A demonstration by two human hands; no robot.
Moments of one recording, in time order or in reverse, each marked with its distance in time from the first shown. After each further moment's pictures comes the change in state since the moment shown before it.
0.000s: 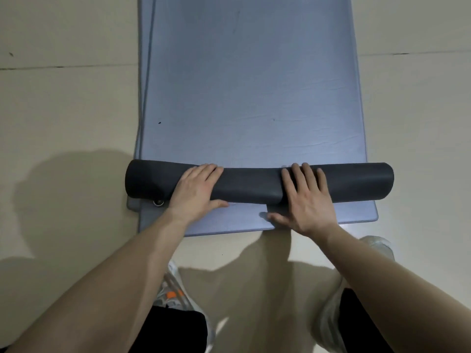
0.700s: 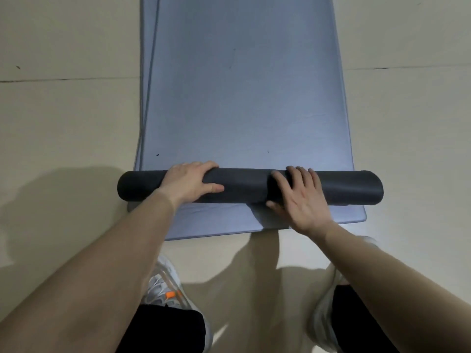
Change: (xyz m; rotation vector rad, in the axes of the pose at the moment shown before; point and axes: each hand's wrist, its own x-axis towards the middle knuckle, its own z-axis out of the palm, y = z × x) left_hand 0.018 0.001 -0.068 -0.052 -0.278 -0.117; right_hand -0.005 0.001 -0.036 0.058 -0.015 -0.010
